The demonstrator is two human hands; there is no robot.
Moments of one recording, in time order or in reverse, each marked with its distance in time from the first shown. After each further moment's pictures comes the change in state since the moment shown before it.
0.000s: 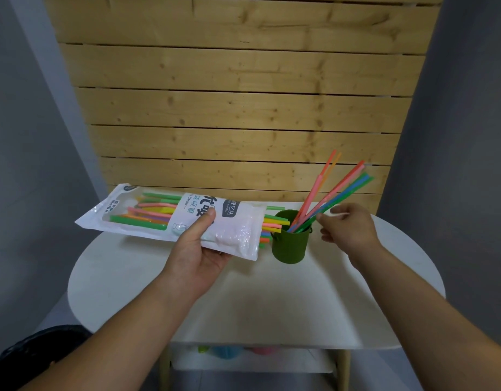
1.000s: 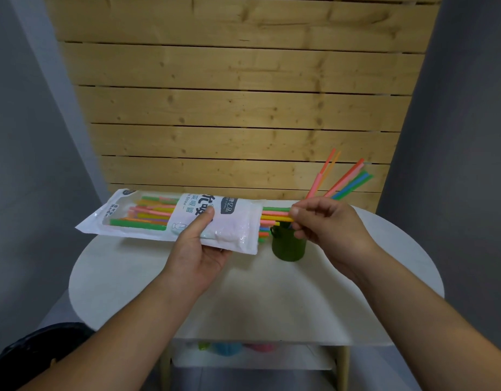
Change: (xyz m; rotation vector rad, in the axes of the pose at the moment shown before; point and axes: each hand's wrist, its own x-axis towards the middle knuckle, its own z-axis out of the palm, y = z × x) left_hand -0.003 0.000 0.003 -0.057 0.039 0.003; right_hand -0.053 -0.030 0.006 0.362 -0.326 -0.118
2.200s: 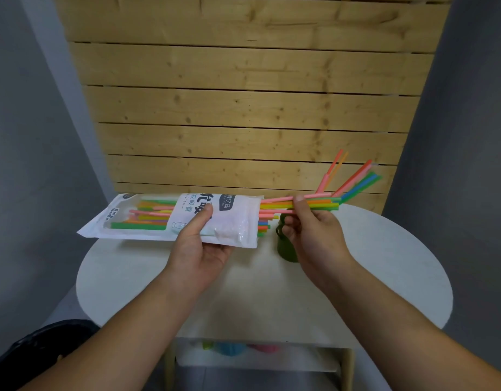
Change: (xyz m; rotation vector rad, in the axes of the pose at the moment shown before) left_hand 0.002 0.006 -0.002 -0.060 0.024 0.025; right_hand 0.002 0.016 0.046 0.341 0.179 0.075
